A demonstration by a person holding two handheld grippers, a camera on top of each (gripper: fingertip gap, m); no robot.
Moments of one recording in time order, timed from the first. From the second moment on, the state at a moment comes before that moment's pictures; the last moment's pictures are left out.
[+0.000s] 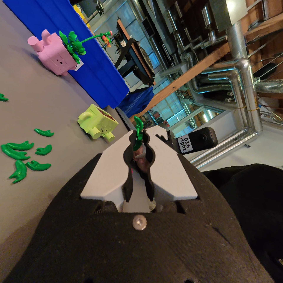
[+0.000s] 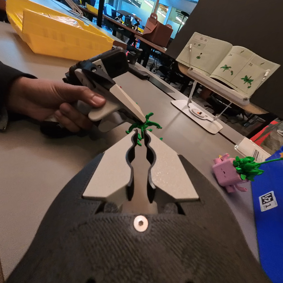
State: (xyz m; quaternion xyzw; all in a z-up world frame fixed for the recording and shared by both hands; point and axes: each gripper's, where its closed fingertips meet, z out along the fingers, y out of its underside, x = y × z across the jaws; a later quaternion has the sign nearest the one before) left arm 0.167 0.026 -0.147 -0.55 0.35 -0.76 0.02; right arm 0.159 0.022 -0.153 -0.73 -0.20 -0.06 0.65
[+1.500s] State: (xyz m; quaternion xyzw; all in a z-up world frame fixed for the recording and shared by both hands) left arm 0.158 0.042 -0.138 -0.53 0.37 -0.75 0.12; right arm 0.187 0.015 -0.130 -0.71 -0.09 0.06 0.70
